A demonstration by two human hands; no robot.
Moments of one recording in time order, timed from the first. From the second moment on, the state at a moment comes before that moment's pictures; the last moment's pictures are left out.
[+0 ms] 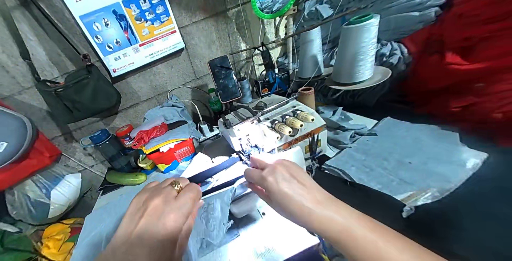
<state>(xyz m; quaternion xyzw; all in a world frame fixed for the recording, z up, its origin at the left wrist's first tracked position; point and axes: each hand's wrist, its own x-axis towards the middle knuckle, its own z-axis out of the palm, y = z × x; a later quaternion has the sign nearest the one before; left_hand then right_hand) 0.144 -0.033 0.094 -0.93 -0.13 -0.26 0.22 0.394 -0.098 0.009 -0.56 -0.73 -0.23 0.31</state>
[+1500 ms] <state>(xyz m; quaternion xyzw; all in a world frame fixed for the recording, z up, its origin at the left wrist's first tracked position) 0.203 0.000 0.046 -0.96 -0.10 -0.23 0.12 0.437 -0.122 -0.073 -0.48 -0.69 0.17 0.51</state>
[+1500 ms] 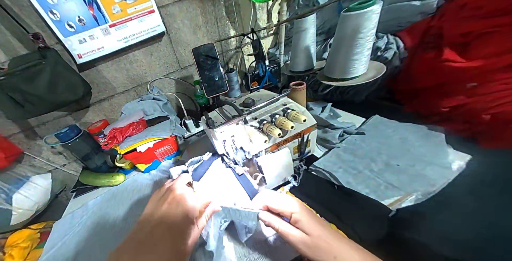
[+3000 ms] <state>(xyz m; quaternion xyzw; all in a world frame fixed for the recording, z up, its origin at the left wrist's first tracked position) 0.169 -0.011 0.125 -0.95 -0.17 -0.22 0.12 0.341 -0.077 -0.043 -0.46 -0.73 0.33 0.38</state>
